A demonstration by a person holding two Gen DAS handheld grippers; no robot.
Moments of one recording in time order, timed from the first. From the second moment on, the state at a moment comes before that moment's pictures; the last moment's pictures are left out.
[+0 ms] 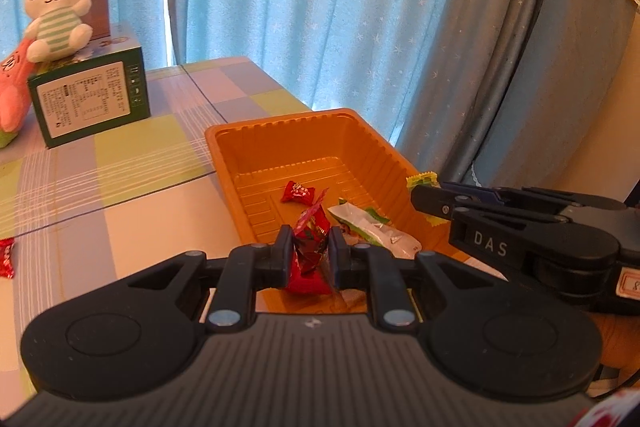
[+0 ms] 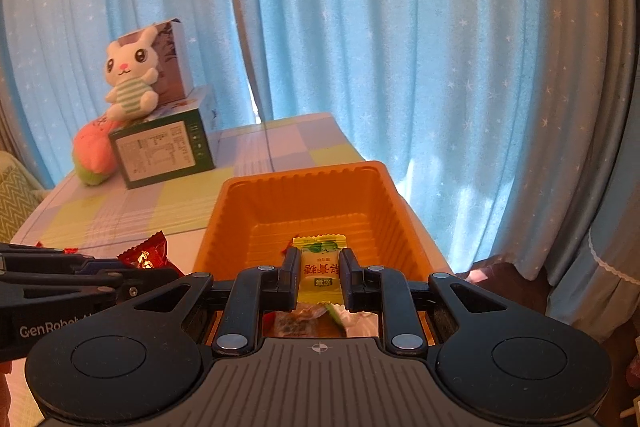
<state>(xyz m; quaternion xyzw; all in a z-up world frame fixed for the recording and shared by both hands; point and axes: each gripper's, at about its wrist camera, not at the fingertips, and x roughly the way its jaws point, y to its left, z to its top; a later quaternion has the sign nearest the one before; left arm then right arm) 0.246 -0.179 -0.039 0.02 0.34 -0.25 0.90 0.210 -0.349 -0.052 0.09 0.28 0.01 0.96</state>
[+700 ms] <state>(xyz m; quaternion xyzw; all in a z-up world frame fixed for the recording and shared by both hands) 0.307 -0.205 -0.071 0.01 0.37 -0.26 0.89 0.259 -0.360 -0.083 0.10 0.30 0.01 0.95</state>
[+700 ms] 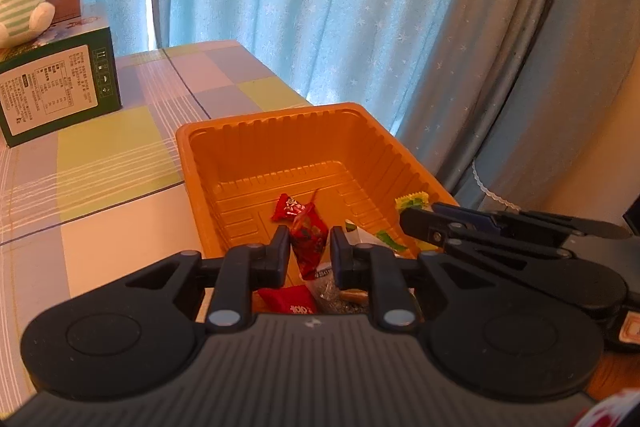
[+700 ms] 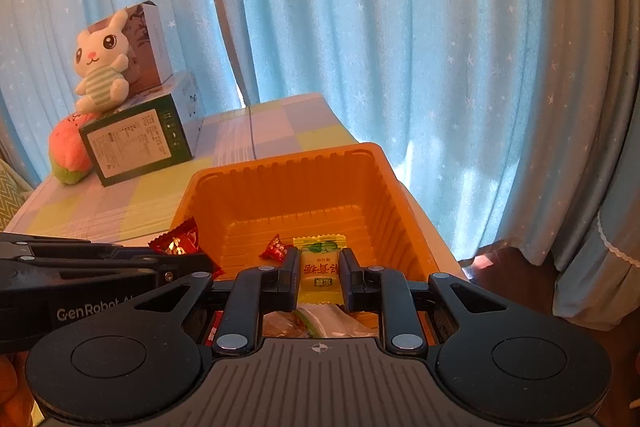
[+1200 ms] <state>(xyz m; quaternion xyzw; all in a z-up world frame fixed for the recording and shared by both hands) 0.289 -0.161 -0.066 -0.02 0.36 -0.23 0.90 0.257 -0.365 -0.082 0.13 0.29 0.03 0.95</state>
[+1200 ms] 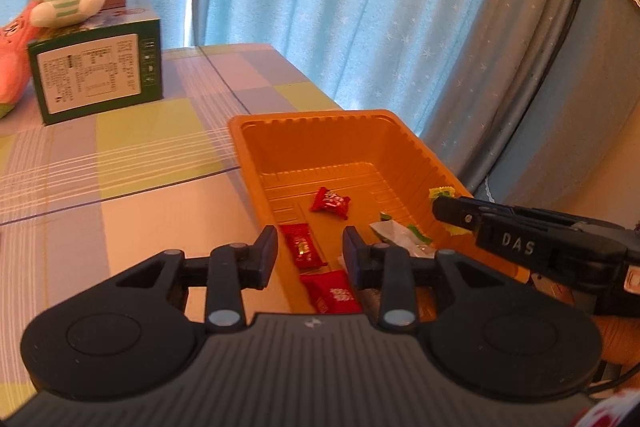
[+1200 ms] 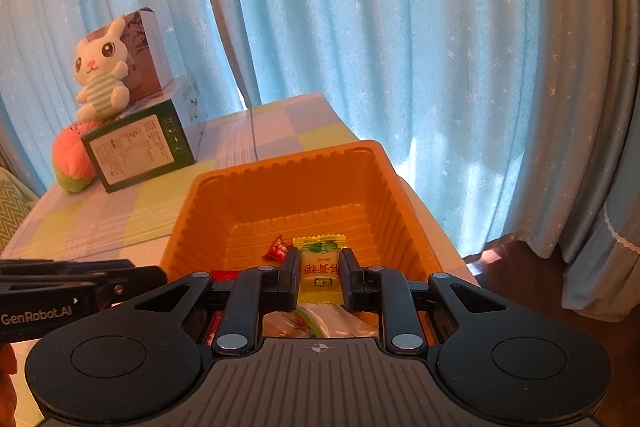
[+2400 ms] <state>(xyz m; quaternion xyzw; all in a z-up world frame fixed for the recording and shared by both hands) 0.178 -0.056 -0.040 -0.04 0.36 -0.12 0.92 0.166 -0.302 -0.051 0.12 0.28 0.05 0.95</state>
